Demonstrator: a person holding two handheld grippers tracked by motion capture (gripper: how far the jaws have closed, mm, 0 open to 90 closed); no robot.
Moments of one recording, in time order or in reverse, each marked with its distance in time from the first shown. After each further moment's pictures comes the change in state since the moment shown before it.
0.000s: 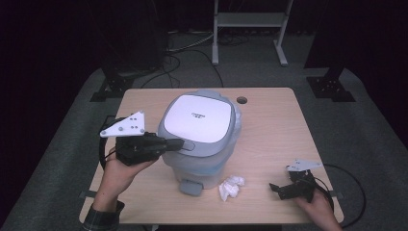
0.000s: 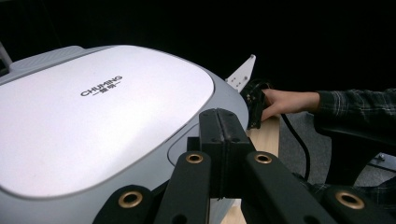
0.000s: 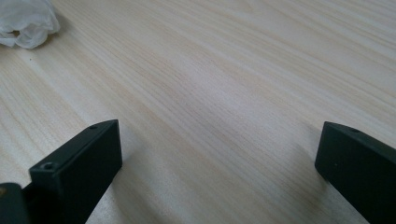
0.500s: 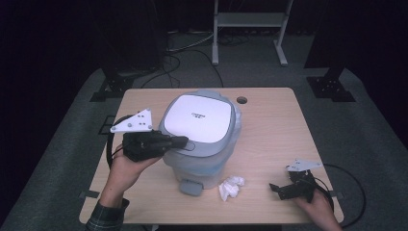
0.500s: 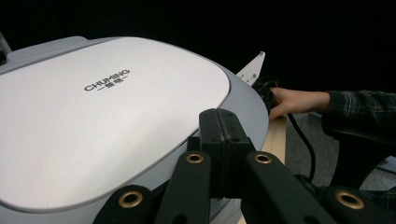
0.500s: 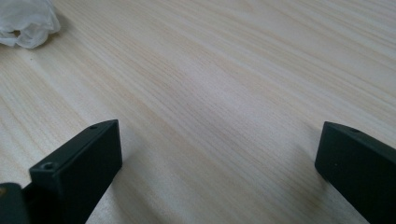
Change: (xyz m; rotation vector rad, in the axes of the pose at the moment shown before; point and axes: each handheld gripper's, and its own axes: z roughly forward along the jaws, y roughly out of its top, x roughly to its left) left arm 0.008 -0.003 0.012 0.015 0.011 -0.028; right arm 0.000 0.000 0.000 0.000 0.000 -0.001
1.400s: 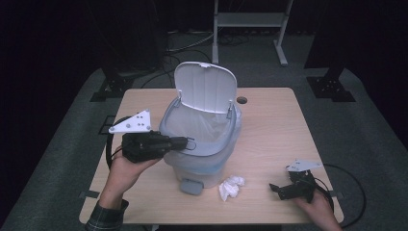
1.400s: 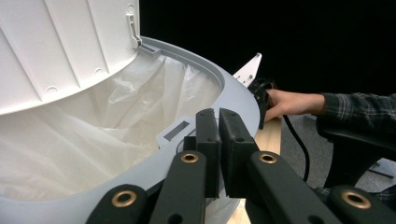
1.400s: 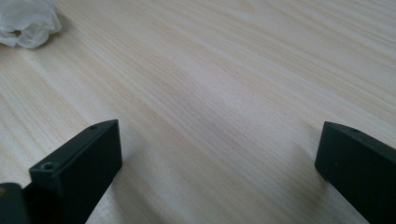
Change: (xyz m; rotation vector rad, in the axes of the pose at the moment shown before) left arm -0.001 -0.003 -0.002 -0.006 -0.012 -0.009; right arm 0.000 0.000 0.000 0.000 0.000 -0.002
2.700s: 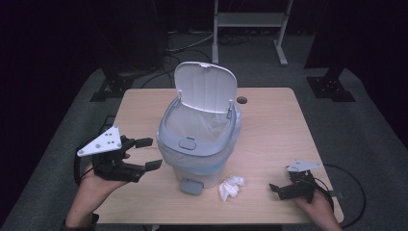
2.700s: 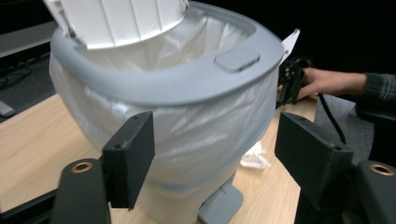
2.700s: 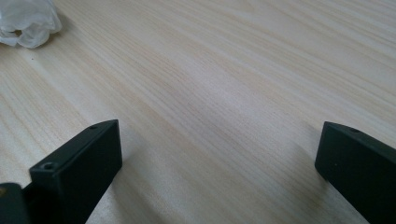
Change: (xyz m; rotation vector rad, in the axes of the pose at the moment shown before) left arm -0.012 -0.043 -0.052 0.026 0.188 -0.013; right arm 0.000 0.000 0.000 -0.001 0.001 0.000
